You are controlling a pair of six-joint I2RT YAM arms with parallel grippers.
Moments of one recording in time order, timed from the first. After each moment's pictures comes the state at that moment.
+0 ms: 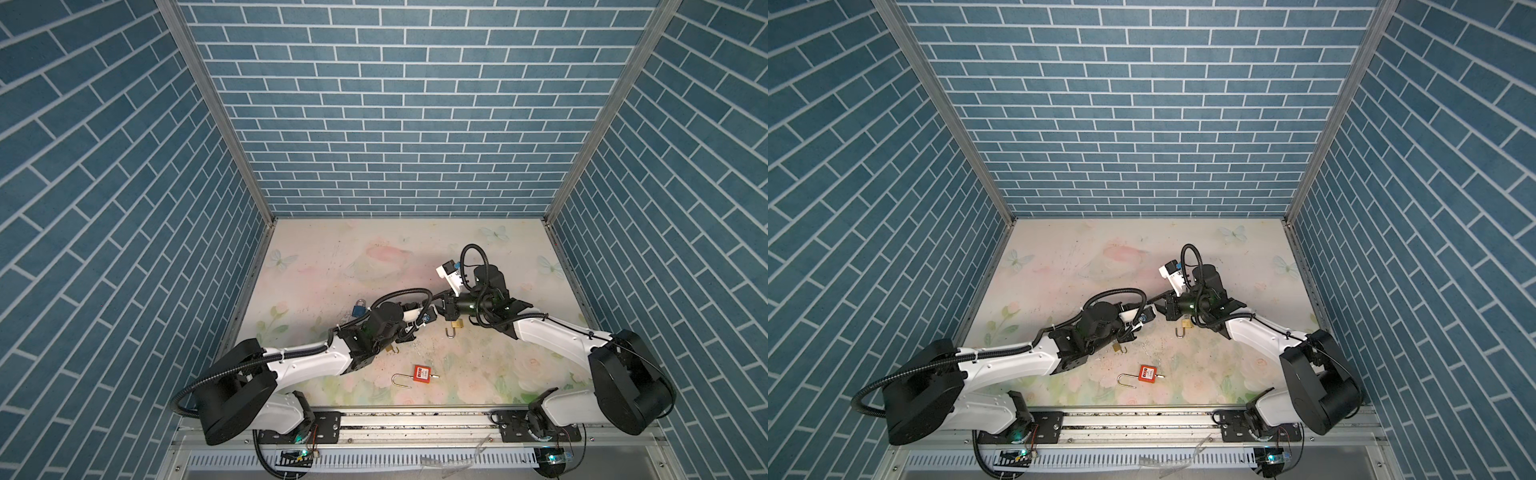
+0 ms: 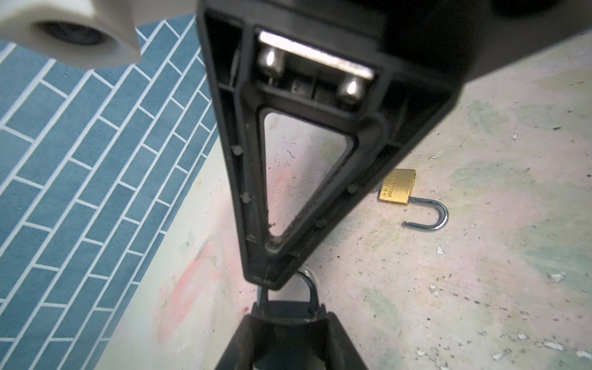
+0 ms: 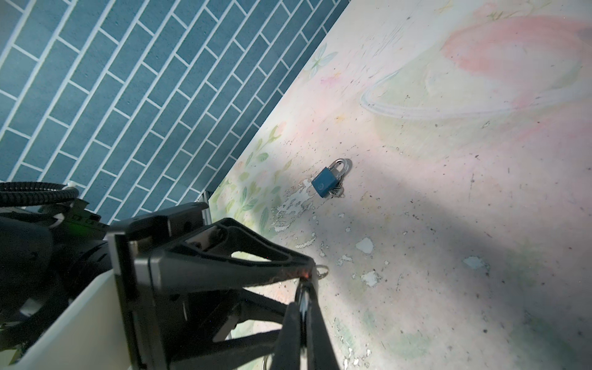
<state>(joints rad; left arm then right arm) -0.95 1.37 0.60 0.35 -0.16 0.54 0.59 1.41 0.69 0.20 -0.76 0.37</state>
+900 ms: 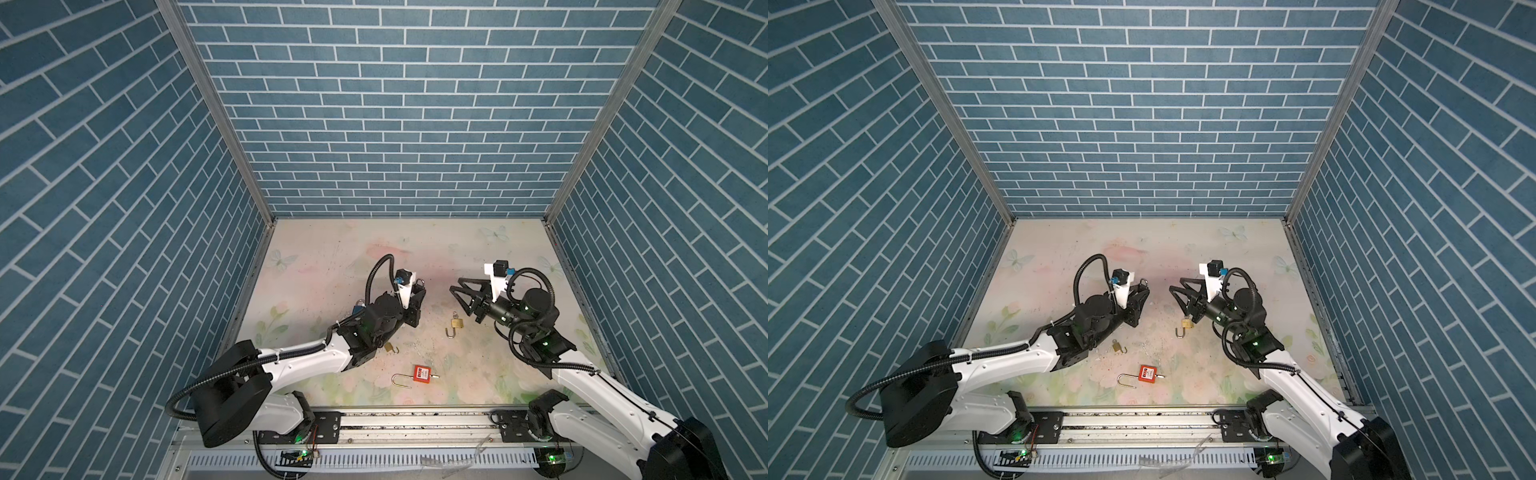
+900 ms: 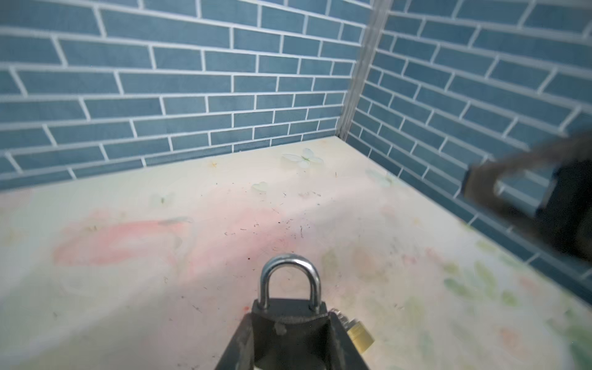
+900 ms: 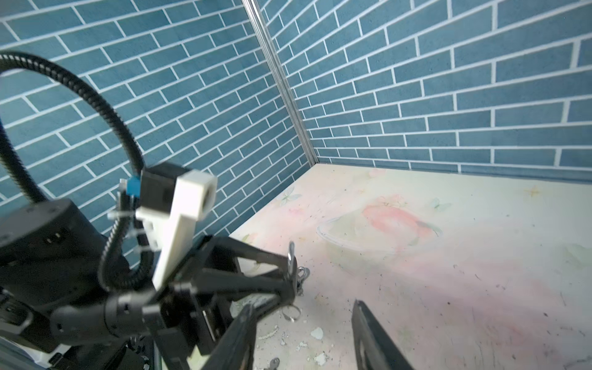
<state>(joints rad) -0.91 1.33 0.64 0.47 -0.27 -0.39 0.53 0.91 0.42 0.46 -0.48 0.38</state>
